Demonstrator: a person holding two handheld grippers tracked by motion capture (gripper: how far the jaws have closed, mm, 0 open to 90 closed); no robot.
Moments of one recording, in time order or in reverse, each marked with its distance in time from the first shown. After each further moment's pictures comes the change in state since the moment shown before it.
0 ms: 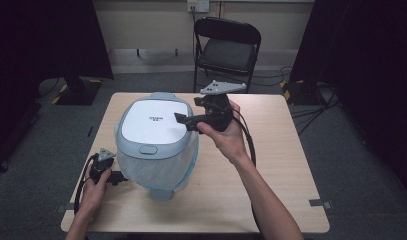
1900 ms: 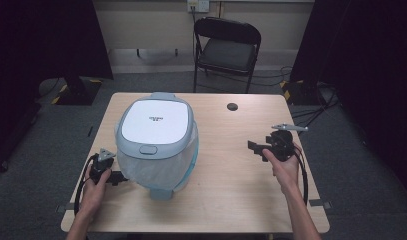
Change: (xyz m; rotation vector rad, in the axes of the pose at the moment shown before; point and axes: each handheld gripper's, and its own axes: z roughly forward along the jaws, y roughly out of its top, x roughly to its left) left arm -0.001 0.000 0.000 -0.001 0.001 -0.008; right arm -0.128 -0.177 -0.079 0.188 -0.377 0.336
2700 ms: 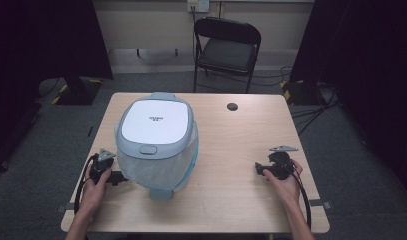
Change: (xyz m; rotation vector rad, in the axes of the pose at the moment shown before) left arm 0.000 0.000 0.000 0.000 0.000 -0.001; right arm -0.029 -0.075 0.034 0.163 -0.233 -0.075
